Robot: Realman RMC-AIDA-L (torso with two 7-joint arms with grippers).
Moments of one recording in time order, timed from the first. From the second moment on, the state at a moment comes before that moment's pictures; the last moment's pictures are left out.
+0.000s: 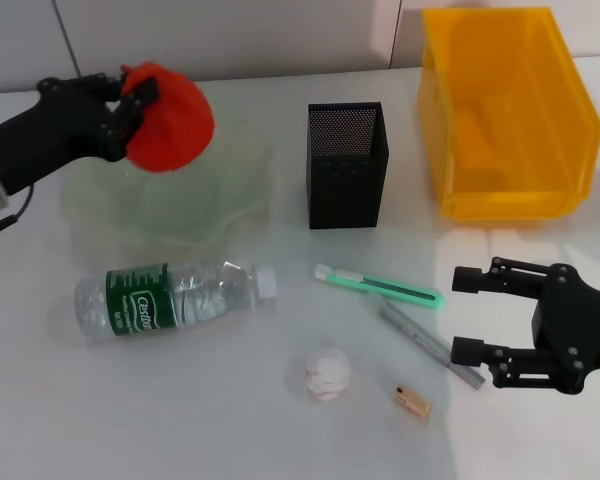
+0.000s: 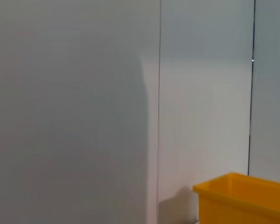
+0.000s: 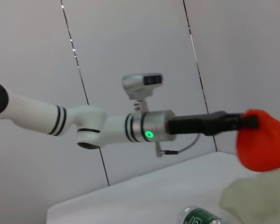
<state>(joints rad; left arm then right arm) -0.56 -2.07 0.82 0.55 1.50 1.25 -1.08 0.33 2.08 -0.51 -0.66 -2.00 -1.96 1.14</state>
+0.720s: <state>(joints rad) -0.60 -2.08 0.91 0.50 1.44 1.06 -1.10 0.34 2.08 -0.51 -0.67 -1.99 -1.96 1.23</state>
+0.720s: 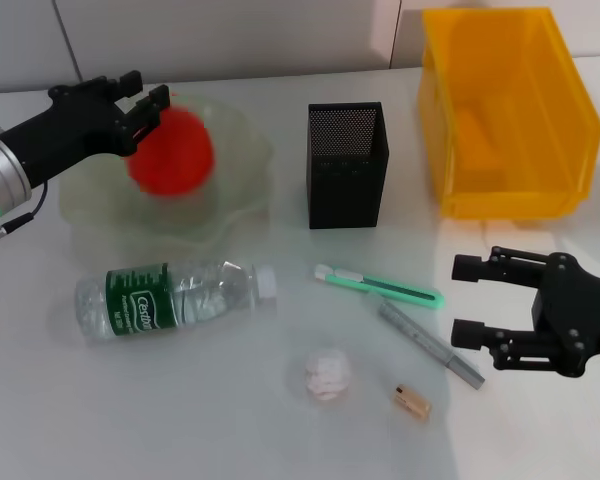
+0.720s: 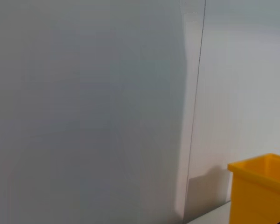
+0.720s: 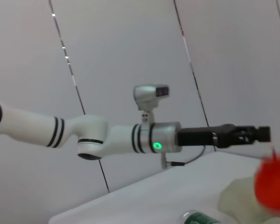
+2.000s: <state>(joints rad) -0.26 -2.06 1.10 0.48 1.48 1.61 -0.87 0.65 2.08 -1.19 -1.48 -2.36 -2.05 2.27</state>
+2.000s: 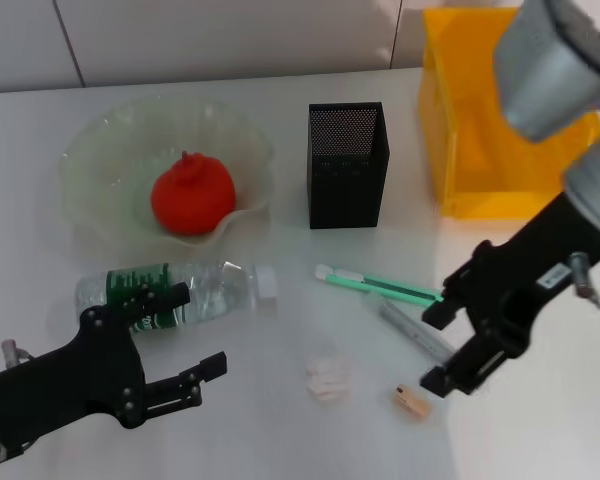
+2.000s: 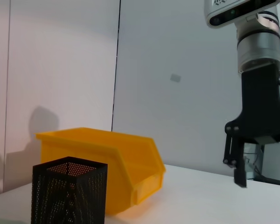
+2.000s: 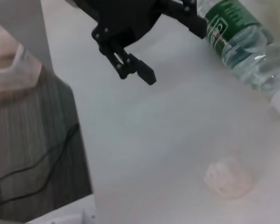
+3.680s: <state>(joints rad) -0.26 -2.06 1.10 0.47 1.49 1.57 -0.87 0.66 2.09 -1.75 -1.21 -2.35 -1.40 2.44</state>
